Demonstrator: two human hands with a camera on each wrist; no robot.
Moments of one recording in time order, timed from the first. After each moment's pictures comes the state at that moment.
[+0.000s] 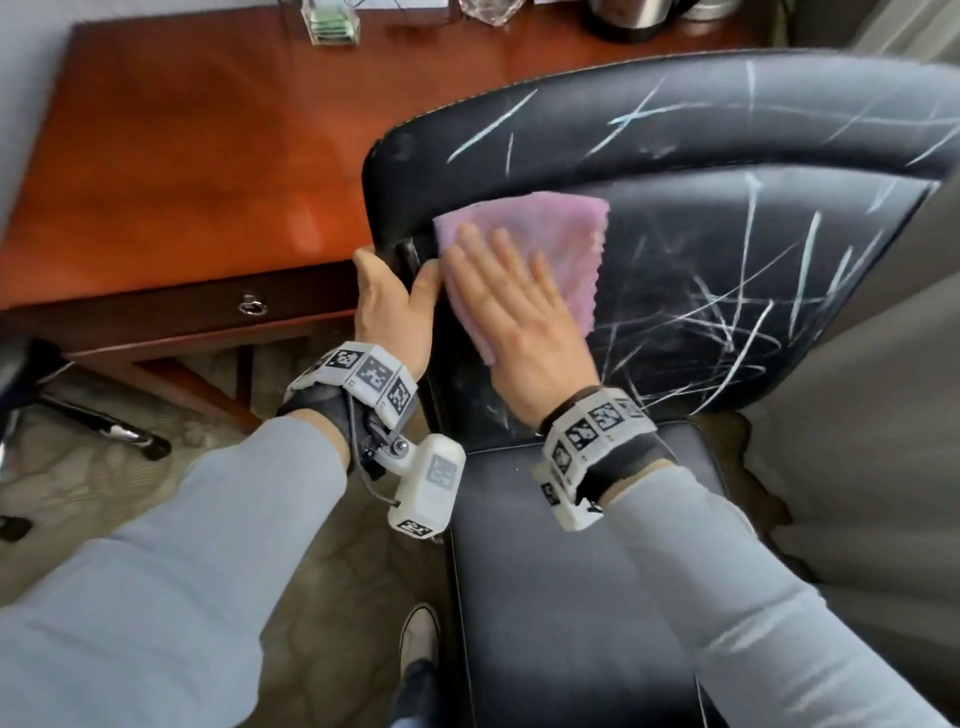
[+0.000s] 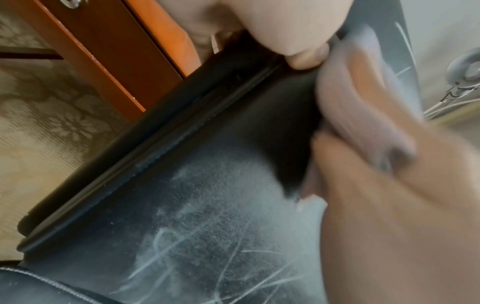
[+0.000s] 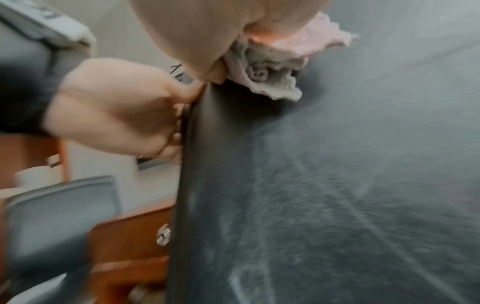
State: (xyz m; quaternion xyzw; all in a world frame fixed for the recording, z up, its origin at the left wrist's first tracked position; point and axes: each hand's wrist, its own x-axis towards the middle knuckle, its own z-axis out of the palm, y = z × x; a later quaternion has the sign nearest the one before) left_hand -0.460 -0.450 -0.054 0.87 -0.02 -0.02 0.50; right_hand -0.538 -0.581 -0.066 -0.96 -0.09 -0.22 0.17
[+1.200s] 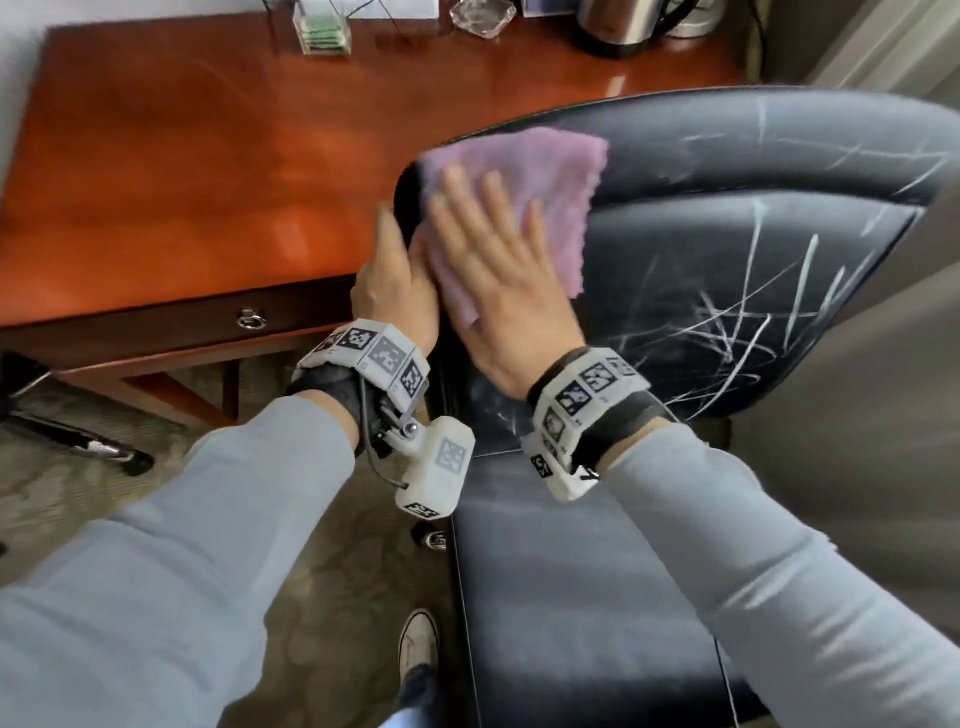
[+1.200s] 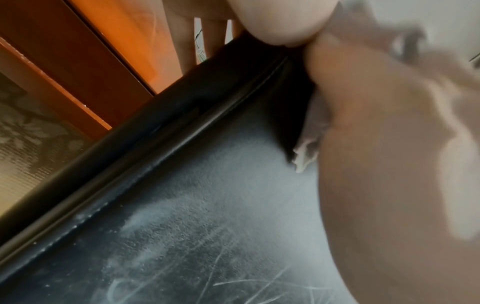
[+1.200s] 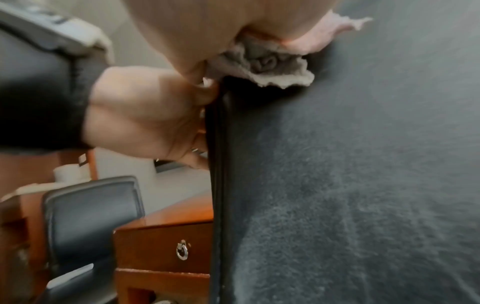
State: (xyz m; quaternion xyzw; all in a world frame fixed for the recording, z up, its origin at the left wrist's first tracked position) left_hand -0.436 -0.448 -0.021 0.88 -0.05 -0.03 0.48; right_hand -0.498 -0.562 -0.017 -0.96 -0.08 -0.24 0.10
